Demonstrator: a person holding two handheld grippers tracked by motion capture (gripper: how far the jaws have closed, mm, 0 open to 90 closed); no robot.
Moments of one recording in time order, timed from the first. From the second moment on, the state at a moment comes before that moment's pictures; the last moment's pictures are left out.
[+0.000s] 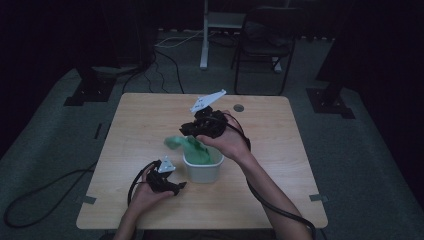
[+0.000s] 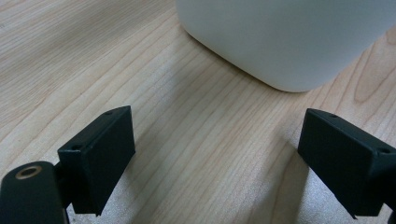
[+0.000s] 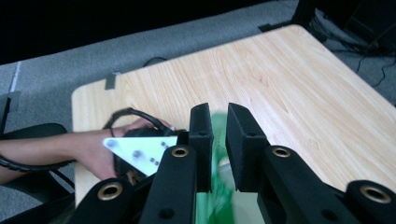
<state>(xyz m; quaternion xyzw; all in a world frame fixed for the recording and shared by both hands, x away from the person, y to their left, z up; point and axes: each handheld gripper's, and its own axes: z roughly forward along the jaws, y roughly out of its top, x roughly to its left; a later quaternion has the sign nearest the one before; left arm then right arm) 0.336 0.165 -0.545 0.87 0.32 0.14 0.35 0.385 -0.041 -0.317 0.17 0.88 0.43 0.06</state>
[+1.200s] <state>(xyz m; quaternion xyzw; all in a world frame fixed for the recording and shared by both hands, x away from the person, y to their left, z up) 0.328 0.195 -0.532 0.84 0.34 0.17 0.37 0.404 -0.163 -0.378 0.32 0.85 0.41 0.10</state>
